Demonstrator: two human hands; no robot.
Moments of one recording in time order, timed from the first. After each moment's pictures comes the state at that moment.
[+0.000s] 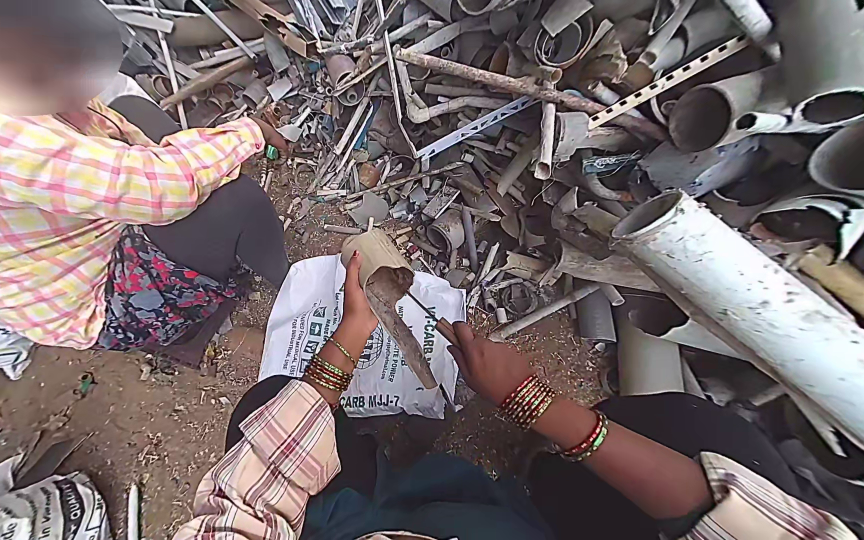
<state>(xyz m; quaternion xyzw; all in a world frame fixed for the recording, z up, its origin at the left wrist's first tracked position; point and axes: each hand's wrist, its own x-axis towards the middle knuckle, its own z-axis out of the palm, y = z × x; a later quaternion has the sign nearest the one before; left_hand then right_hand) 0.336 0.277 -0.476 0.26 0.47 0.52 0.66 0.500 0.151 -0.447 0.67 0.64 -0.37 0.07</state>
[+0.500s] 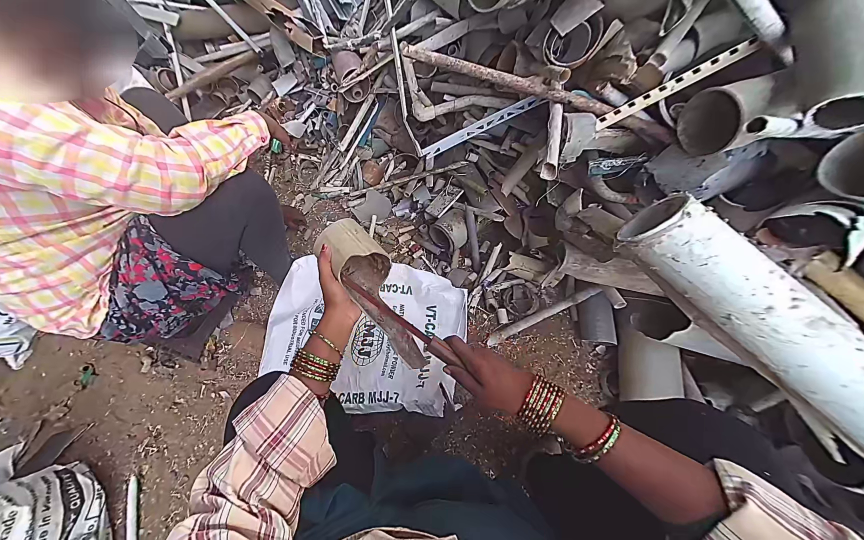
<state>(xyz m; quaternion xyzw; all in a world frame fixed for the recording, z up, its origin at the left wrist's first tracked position) 0.309 0.290 -0.471 0.24 0.43 0.60 0.63 0.518 0.142 -0.472 0.54 0.72 -0.44 -0.06</state>
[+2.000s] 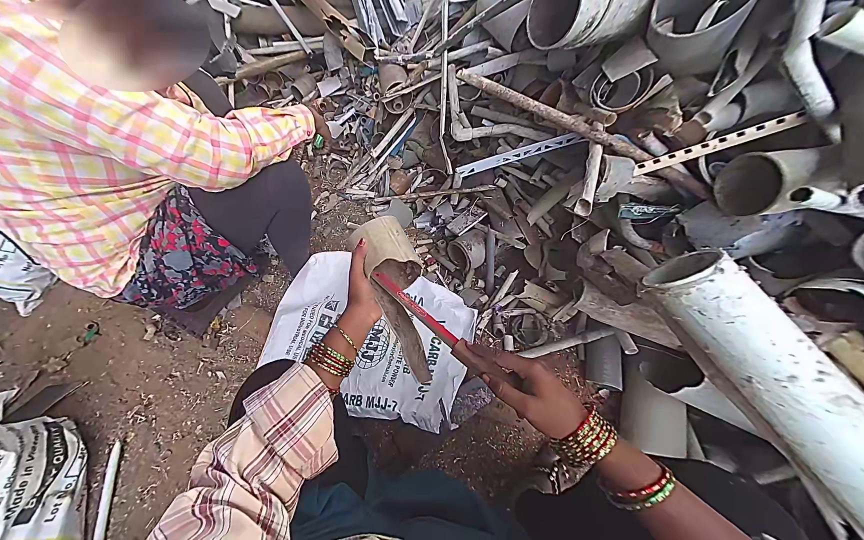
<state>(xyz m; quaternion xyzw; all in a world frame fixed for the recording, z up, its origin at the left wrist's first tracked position) 0.311 0.286 -0.459 0.27 0.43 0.60 0.62 0.545 0.128 -0.467 0.52 0.68 -0.42 -0.30</state>
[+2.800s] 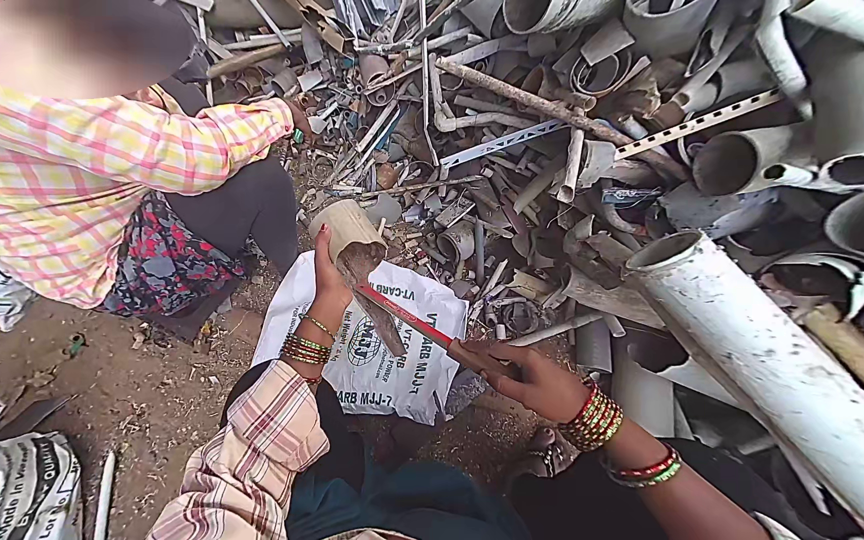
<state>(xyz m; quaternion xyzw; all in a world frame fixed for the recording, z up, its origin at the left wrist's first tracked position) 0.292 0.297 -0.454 0.31 0.44 0.61 0.58 0.560 0.131 -0.453 0.52 0.70 -0.44 -0.23</state>
